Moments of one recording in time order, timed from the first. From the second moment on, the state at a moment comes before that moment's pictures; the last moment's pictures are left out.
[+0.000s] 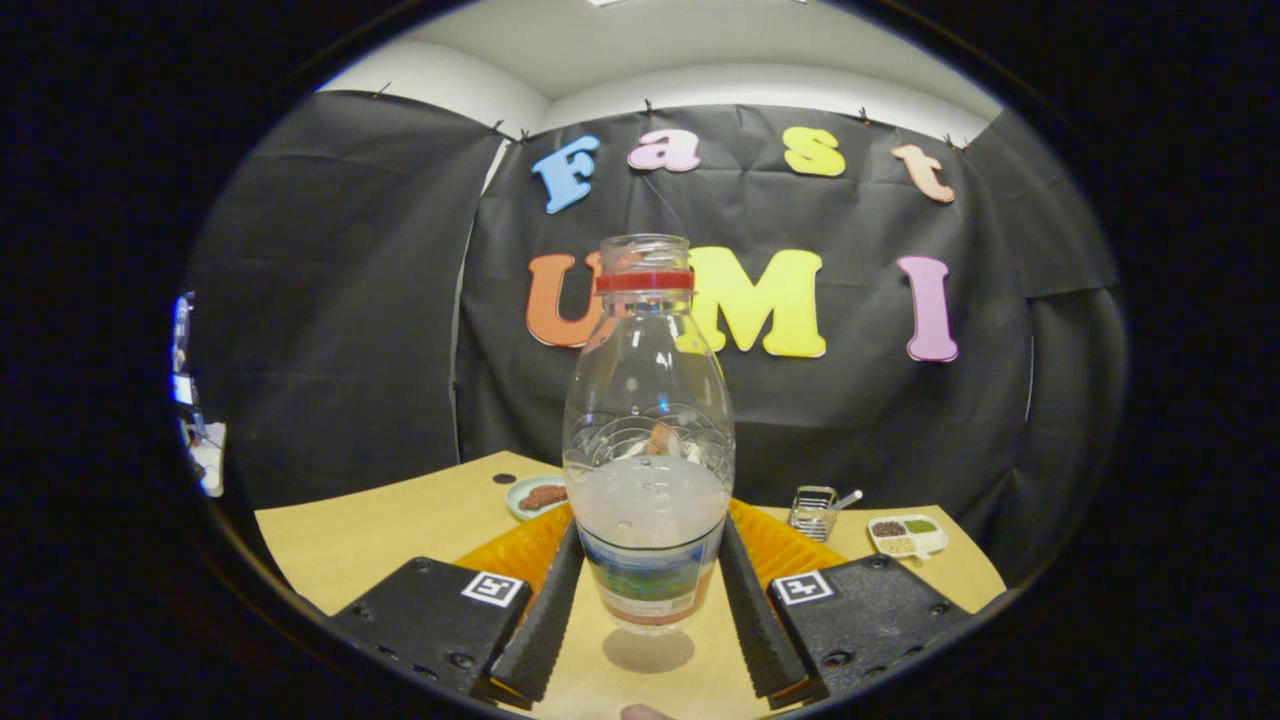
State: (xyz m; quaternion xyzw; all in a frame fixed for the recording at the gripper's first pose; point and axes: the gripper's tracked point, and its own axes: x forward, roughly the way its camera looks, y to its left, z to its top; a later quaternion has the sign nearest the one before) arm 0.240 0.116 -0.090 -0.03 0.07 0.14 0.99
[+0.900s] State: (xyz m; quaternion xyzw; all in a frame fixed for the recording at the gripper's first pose) arm 0.270 0.112 -0.226 -0.03 0.16 0.12 0.98
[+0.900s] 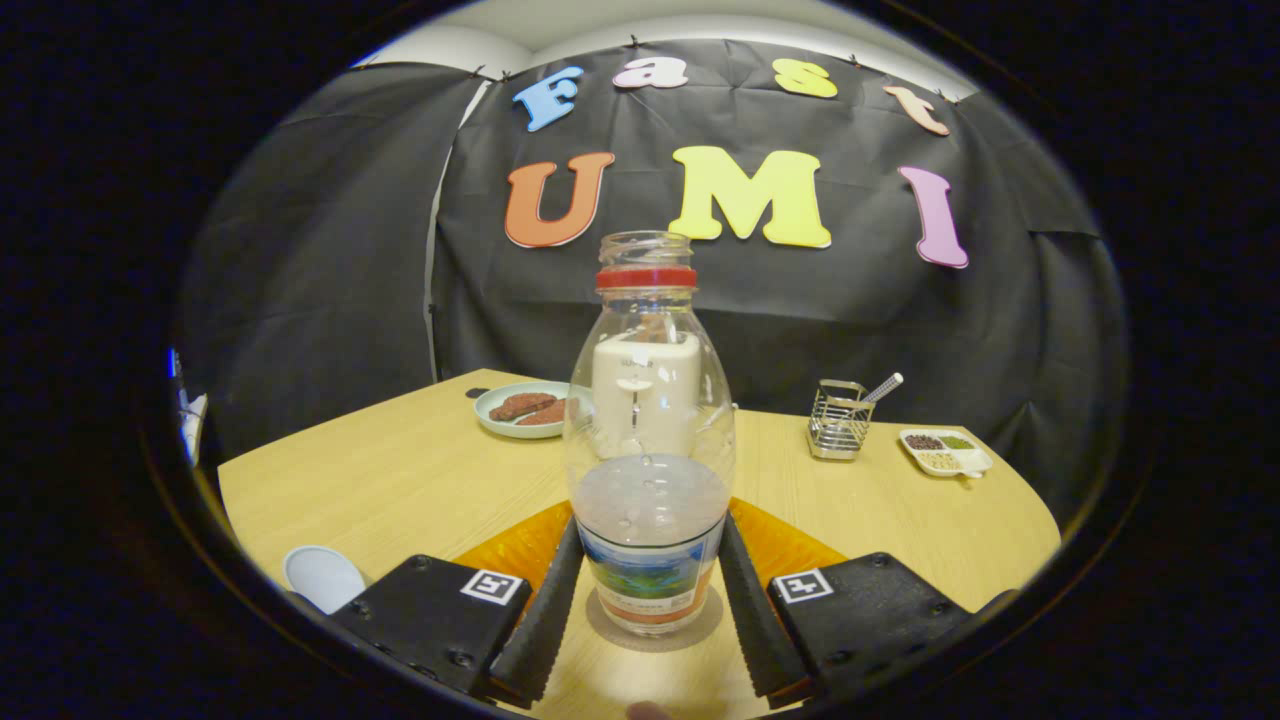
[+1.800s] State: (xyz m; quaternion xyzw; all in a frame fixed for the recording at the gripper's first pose) arm 0.281 0.108 -0.244 -0.03 0.16 0.12 0.98
